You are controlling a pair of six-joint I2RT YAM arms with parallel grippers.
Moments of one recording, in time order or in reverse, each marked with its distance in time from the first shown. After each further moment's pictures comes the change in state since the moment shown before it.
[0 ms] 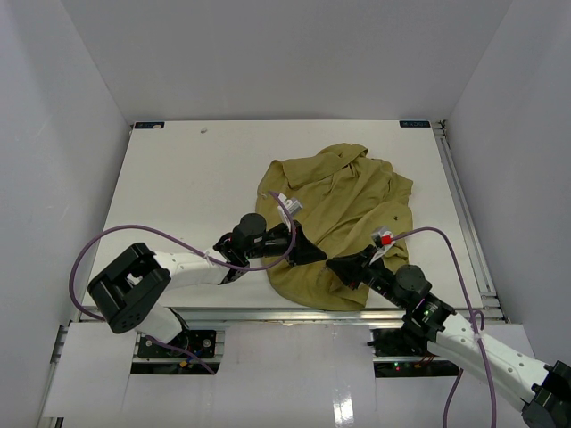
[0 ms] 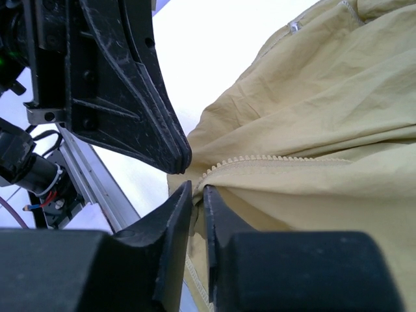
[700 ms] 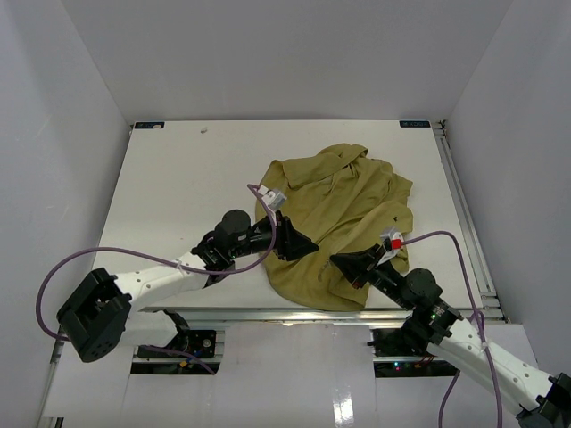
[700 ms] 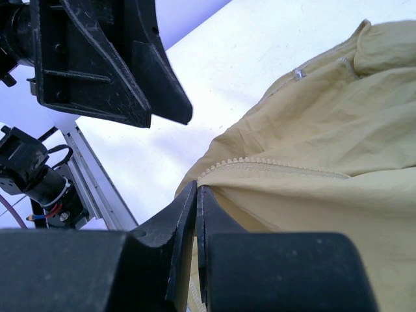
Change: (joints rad) left arm 0.028 -0.228 0.000 -0.210 -0.111 0.065; right arm 0.000 -0.133 0.015 -0.035 -0.003 -0.058
